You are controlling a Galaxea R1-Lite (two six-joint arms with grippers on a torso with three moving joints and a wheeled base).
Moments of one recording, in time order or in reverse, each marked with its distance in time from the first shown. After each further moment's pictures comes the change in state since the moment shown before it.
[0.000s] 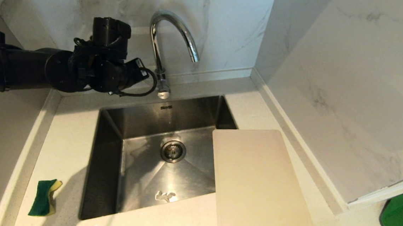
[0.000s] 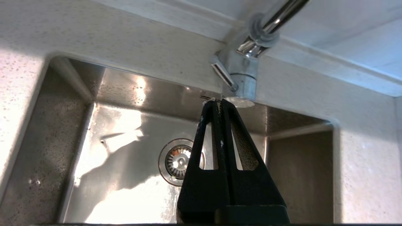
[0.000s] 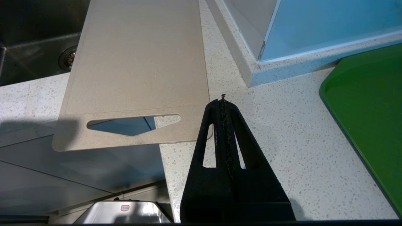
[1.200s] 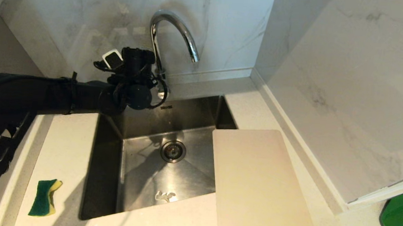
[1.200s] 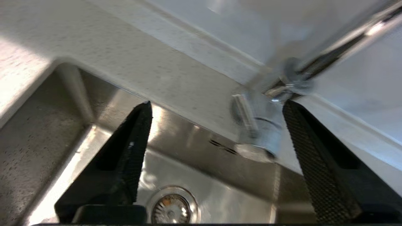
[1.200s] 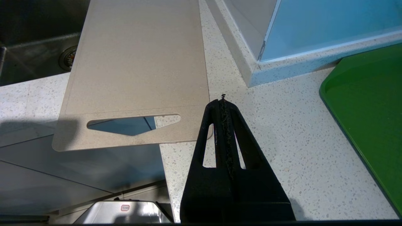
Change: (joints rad) left arm -0.015 0.214 -0.077 -0.272 0.290 -0.053; right arm 0.000 0.000 0.000 0.000 0.000 0.000
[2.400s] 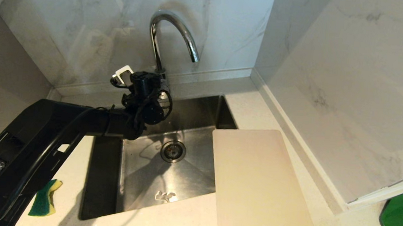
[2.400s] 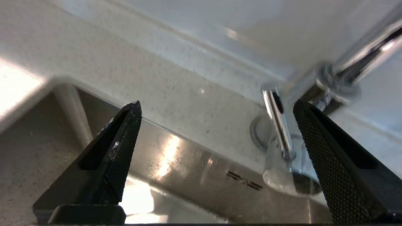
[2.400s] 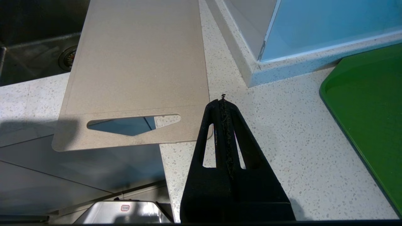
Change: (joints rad) left arm 0.016 0.198 -0.018 -0.437 0.099 0.260; right arm 0.000 0.000 0.000 0.000 0.000 0.000
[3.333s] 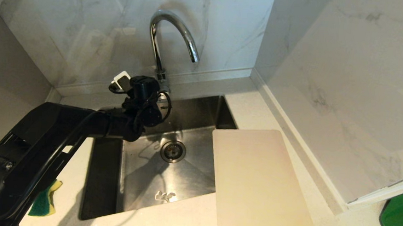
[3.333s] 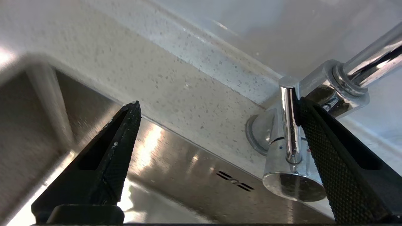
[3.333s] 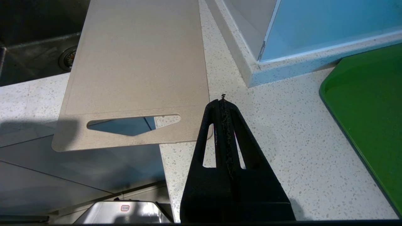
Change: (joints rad) left arm 0.027 0.032 -0.013 0.015 -0.046 -0.135; right arm 0.000 0.000 0.000 0.000 0.000 0.000
